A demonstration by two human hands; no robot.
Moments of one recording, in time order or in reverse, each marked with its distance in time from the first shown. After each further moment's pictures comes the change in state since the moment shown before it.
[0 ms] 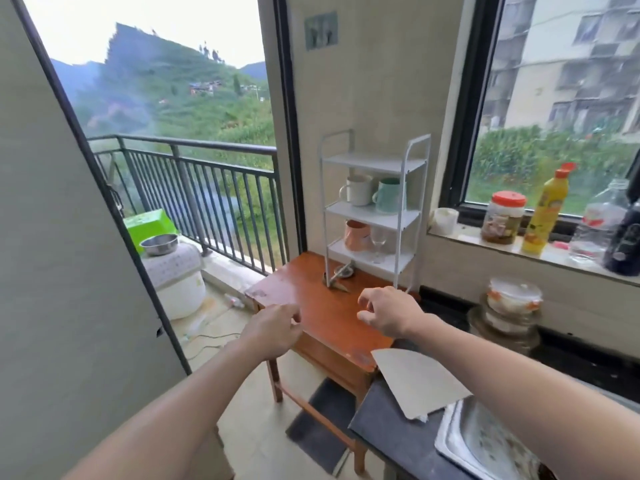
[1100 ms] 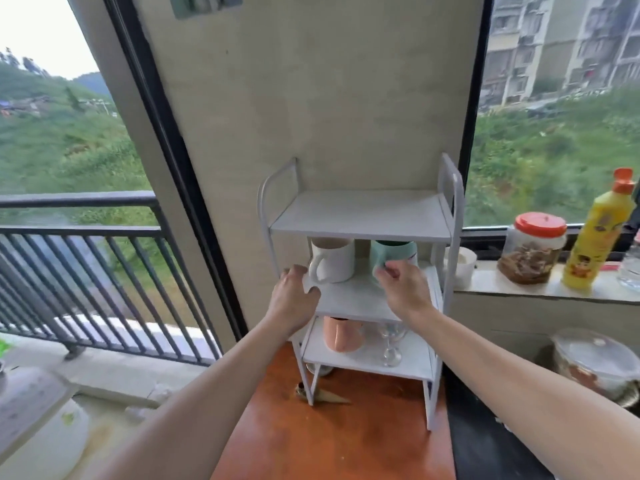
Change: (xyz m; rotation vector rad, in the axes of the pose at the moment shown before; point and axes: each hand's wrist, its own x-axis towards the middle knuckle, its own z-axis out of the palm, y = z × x) left_hand 0.503 -0.009 -0.004 -0.452 -0.037 0.223; right_hand 0.379 0.100 -0.044 0.635 0.715 0.615
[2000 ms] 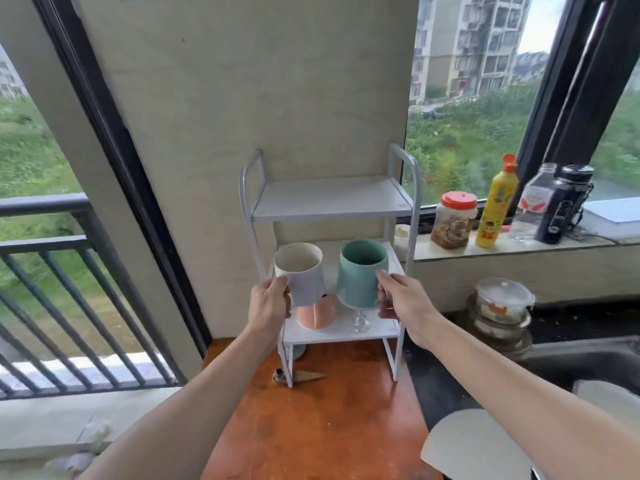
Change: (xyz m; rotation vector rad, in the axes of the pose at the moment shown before) left_hand -0.035 -0.030 -0.008 -0.735 -0.076 -0.137; right_hand -0.101 0.002 -0.021 0.461 0.011 0.289
